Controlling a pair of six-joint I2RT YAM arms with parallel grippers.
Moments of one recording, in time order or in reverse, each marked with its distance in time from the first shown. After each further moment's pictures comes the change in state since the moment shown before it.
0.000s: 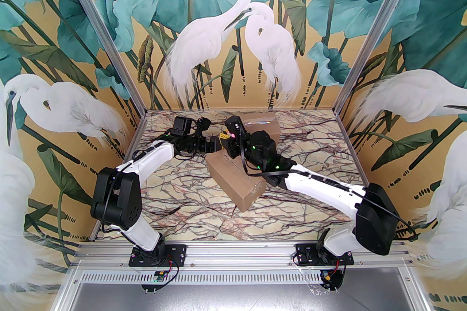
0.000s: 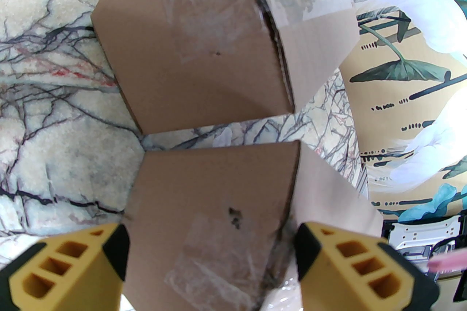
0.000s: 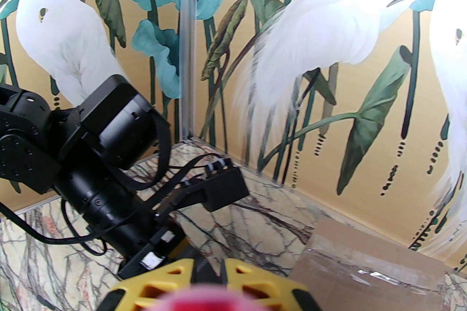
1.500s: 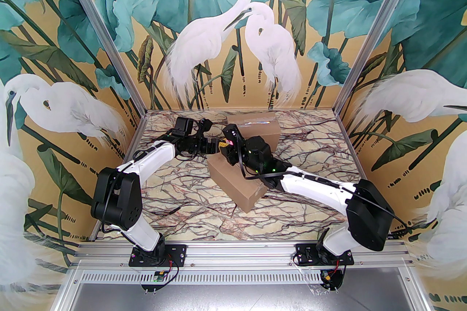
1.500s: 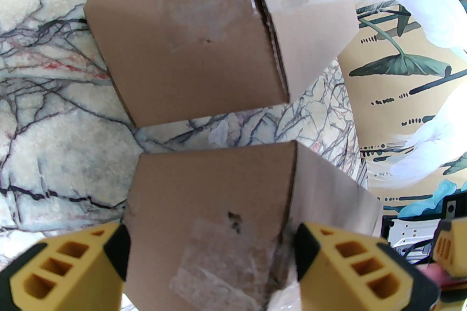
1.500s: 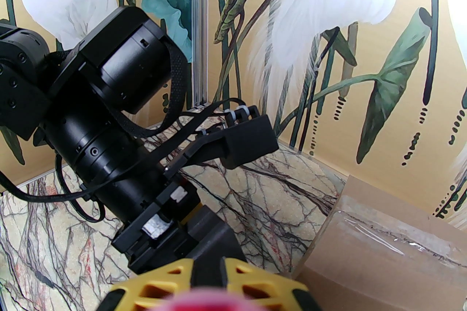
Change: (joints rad) left arm -0.015 0.000 0.002 -0.024 0.002 0.005; right arm 0.000 0.016 -0.073 0.002 -0.010 -0.003
